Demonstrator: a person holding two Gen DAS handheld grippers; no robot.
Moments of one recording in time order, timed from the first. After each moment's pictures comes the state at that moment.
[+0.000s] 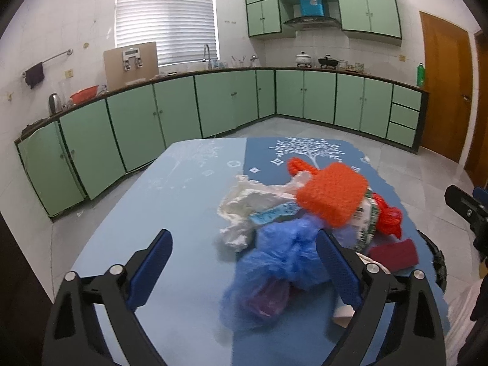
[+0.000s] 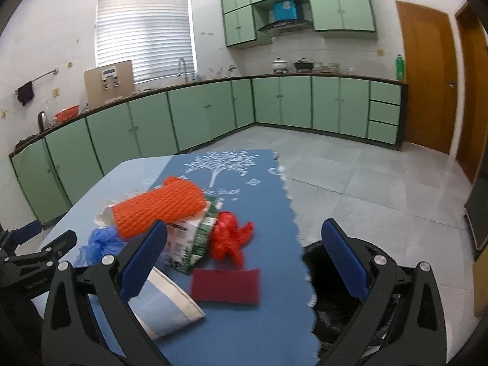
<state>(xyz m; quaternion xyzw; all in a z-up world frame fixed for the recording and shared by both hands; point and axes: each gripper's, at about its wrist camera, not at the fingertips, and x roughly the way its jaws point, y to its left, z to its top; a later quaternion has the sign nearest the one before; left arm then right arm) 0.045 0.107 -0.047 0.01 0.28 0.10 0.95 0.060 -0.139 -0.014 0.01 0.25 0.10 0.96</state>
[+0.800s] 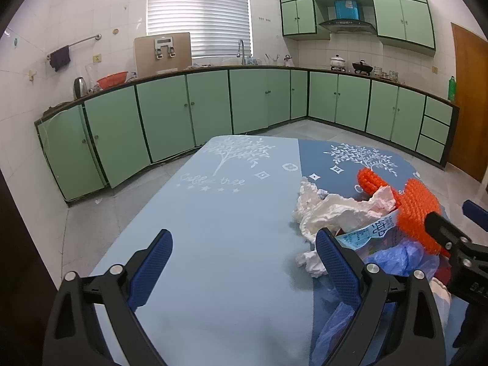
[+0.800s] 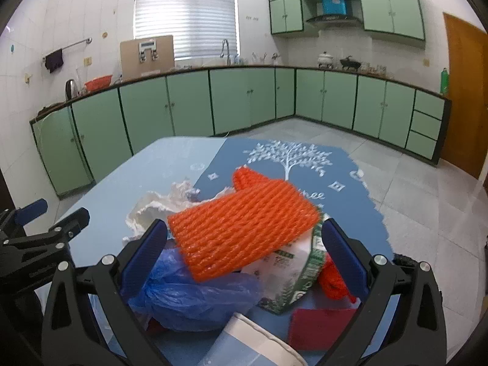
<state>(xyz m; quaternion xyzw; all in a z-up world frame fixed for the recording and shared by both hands) 0.068 0.186 -0.057 -0.02 0.28 0.16 0.95 0.106 -0.022 -0.038 -0.03 0.28 0.18 0.94</state>
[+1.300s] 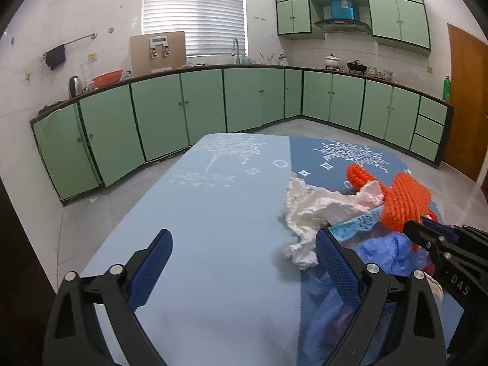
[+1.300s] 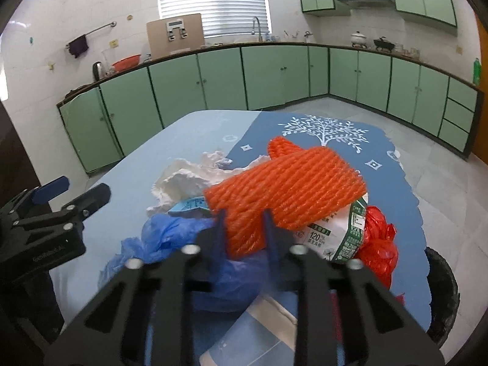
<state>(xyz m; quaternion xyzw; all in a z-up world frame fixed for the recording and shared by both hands) 0.061 0.174 -0.056 -0.02 0.29 0.14 0.95 0.100 -0.020 -0.048 -0.03 0.32 0.26 0.91</state>
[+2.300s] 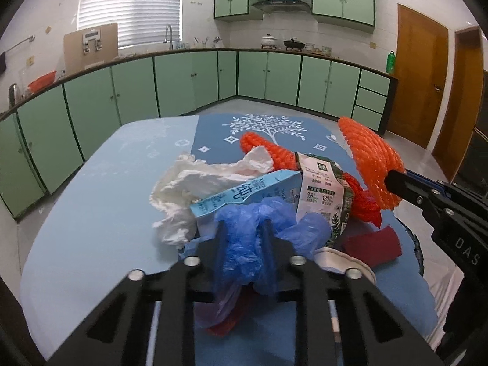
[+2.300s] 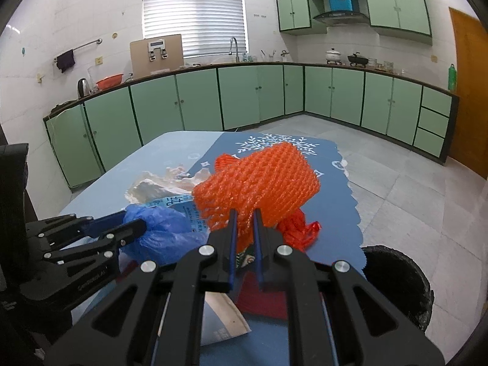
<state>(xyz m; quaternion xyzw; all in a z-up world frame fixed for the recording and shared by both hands) 0.080 0.087 -0.073 -0.01 0.33 -0.01 0.95 0.074 -0.094 -0.030 -0.02 0.28 0.20 0.94</state>
